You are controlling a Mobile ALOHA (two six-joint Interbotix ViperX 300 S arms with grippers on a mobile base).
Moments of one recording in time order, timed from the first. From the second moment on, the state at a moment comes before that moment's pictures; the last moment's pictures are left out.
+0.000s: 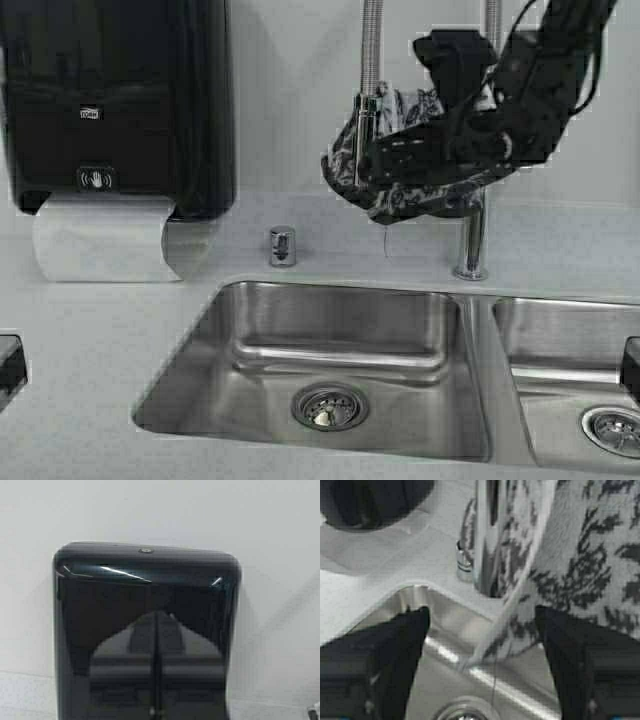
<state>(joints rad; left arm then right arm) -0.01 -1.28 1.35 -0.01 -0.32 -0.07 0.42 0.42 0.75 -0.07 -0.91 0.04</state>
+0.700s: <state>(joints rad) -0.01 -1.28 1.35 -0.01 -0.33 -0.07 0.39 0.52 0.63 -0.05 -0.91 0.04</state>
